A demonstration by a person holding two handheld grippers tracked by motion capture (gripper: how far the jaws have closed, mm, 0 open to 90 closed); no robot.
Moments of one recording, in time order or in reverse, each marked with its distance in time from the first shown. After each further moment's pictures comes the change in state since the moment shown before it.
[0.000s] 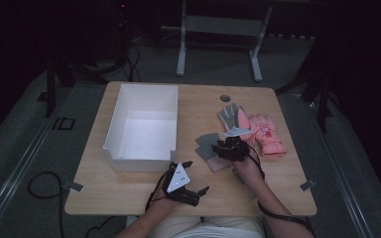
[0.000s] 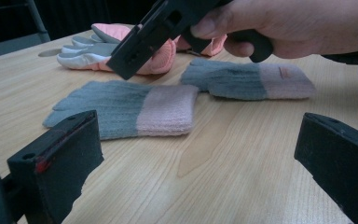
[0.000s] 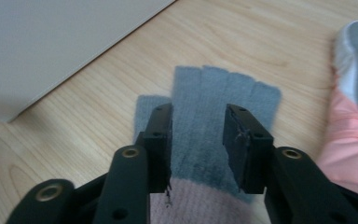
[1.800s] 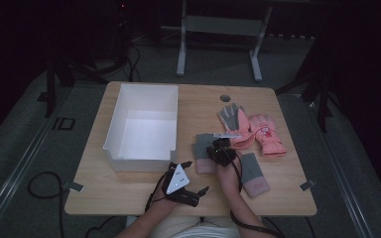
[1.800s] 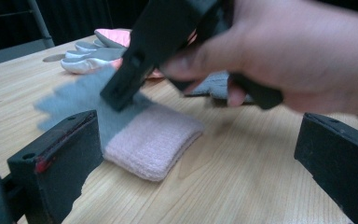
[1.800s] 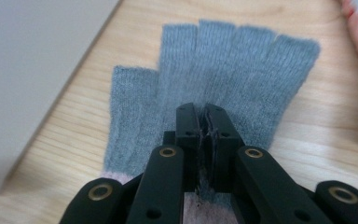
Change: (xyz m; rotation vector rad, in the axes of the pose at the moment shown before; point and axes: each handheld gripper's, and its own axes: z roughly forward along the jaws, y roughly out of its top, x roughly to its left) left arm -0.001 -0.001 -0.002 -0.019 0.011 0.009; right arm 0.041 0.000 0.029 0.058 -0.191 0.328
